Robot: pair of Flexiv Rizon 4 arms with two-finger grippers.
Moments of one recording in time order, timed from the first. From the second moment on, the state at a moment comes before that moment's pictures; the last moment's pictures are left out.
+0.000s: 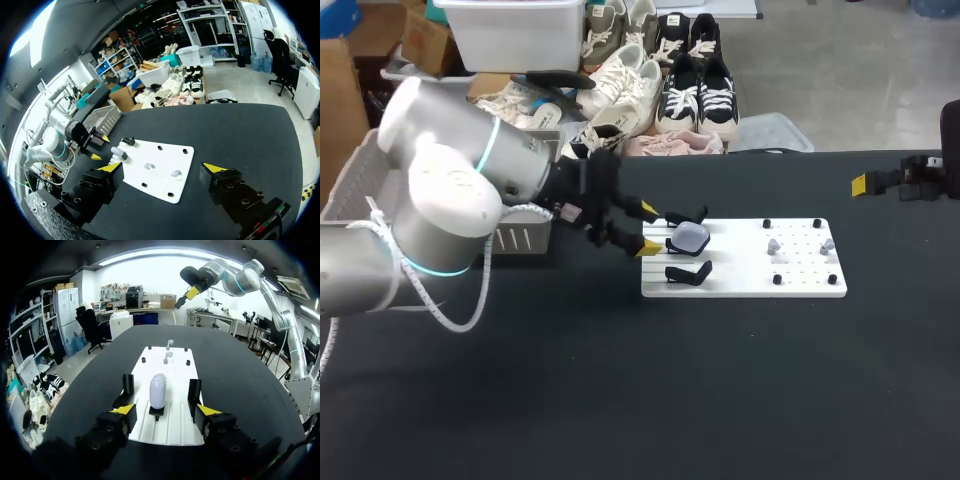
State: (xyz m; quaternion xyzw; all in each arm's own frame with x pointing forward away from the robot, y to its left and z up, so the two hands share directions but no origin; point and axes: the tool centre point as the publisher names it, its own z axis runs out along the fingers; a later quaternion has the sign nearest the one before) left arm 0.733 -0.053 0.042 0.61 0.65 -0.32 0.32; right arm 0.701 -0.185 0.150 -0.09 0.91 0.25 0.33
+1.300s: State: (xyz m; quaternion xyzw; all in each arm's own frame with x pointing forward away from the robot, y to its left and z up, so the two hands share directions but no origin) left arm 0.744 -0.084 0.025 0.61 0.65 -0.33 0.31; right arm 0.701 -0.185 0.150 -0.09 0.91 0.25 0.33
